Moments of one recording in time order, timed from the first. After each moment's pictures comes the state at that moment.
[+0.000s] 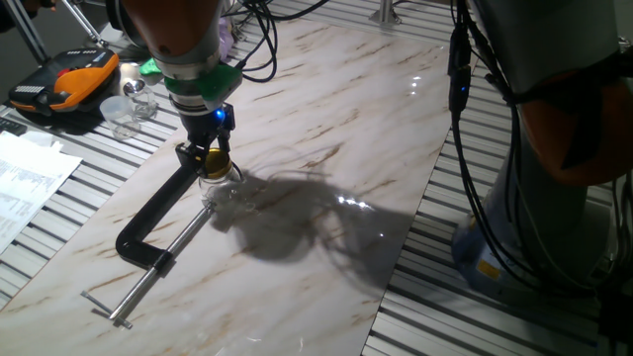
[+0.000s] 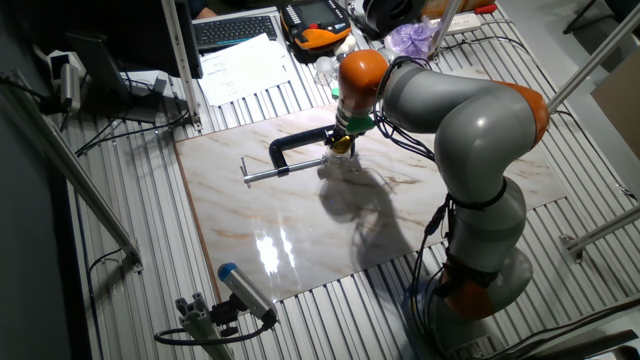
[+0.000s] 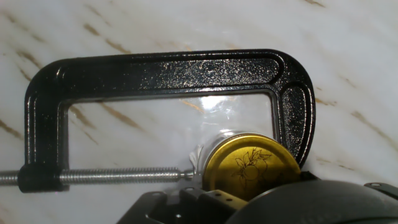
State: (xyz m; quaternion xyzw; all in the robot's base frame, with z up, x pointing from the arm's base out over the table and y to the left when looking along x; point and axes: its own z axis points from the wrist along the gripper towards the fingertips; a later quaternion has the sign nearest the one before) arm 0.567 0.111 0.110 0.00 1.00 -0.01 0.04
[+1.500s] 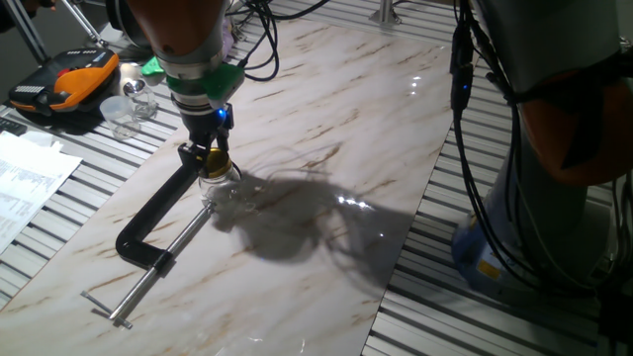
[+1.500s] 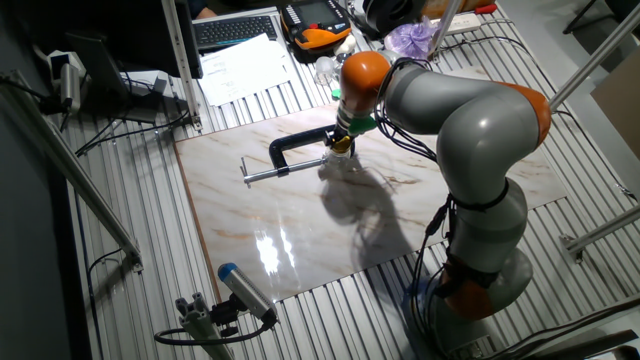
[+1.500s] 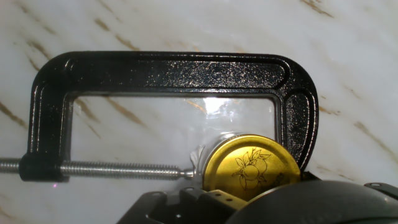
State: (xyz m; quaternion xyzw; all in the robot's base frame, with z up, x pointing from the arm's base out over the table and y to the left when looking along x) arm 0.568 0.111 0.111 -0.03 1.00 -0.01 0.05
